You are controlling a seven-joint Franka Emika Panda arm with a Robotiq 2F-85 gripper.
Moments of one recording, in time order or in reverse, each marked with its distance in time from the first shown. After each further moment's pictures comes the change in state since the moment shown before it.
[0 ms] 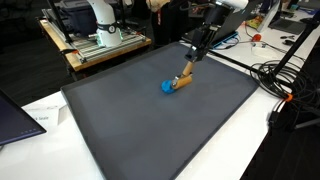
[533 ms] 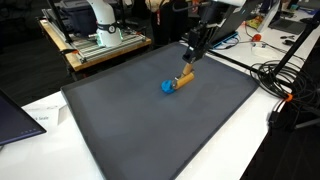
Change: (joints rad) arm -0.098 0.000 0.000 0.063 0.178 -0.032 -0.165
